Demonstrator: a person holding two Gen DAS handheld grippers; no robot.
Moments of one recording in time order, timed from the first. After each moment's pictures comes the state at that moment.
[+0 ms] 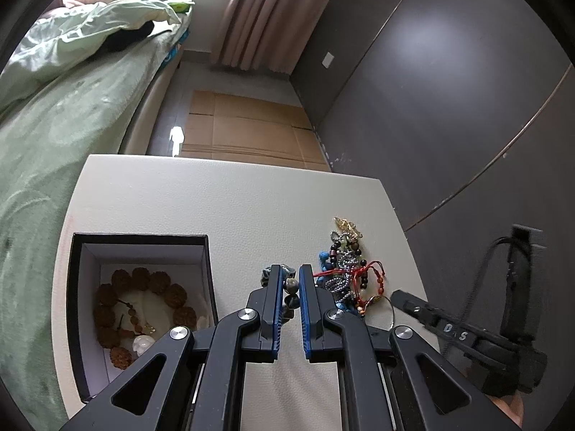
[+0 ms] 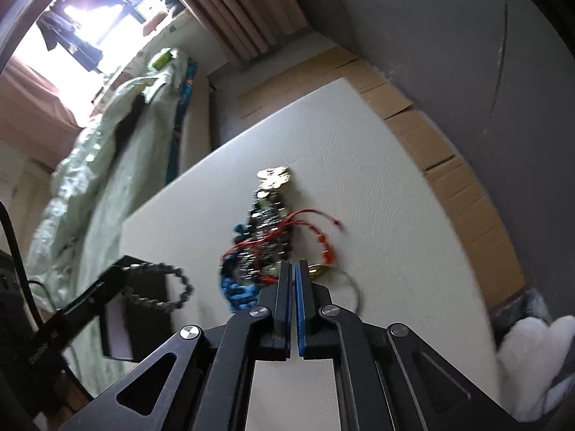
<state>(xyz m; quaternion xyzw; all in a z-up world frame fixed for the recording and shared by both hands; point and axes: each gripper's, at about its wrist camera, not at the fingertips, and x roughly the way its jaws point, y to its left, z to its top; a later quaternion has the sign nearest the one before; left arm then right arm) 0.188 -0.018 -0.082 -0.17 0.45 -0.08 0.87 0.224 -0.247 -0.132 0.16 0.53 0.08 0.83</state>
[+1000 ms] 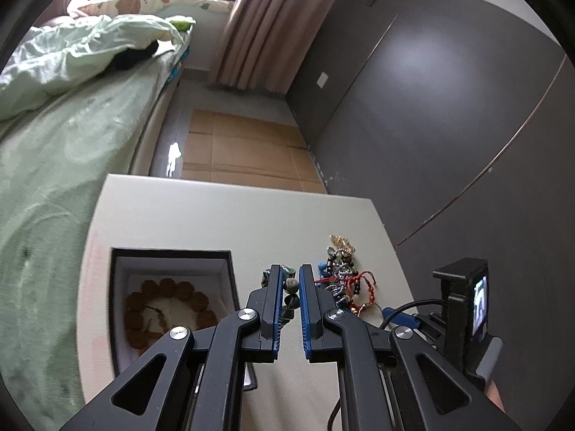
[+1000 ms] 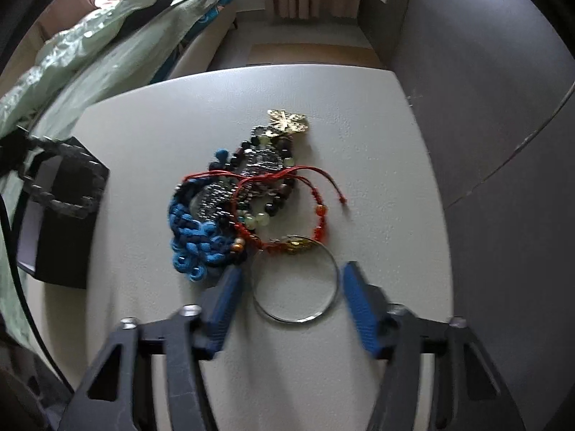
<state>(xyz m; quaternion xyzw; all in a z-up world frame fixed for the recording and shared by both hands) 0.165 0.008 -0.051 -0.18 0.41 -0.09 0.89 0.221 -0.204 -0.148 -0.07 0.55 0.12 0.82</state>
